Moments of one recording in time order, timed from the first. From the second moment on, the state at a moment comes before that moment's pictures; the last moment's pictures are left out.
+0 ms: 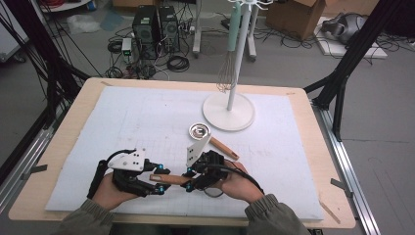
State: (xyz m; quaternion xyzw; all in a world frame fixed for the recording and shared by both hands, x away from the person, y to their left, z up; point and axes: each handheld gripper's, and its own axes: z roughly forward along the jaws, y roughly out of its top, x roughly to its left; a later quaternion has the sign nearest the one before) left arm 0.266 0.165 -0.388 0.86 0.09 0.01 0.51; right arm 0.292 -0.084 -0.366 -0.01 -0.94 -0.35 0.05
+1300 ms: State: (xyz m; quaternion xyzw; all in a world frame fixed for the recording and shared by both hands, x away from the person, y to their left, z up) left arm 0.266 0.167 -0.384 0.86 0.06 0.00 0.50; right arm 0.298 -0.068 -0.372 0.02 -0.94 -0.32 0.08
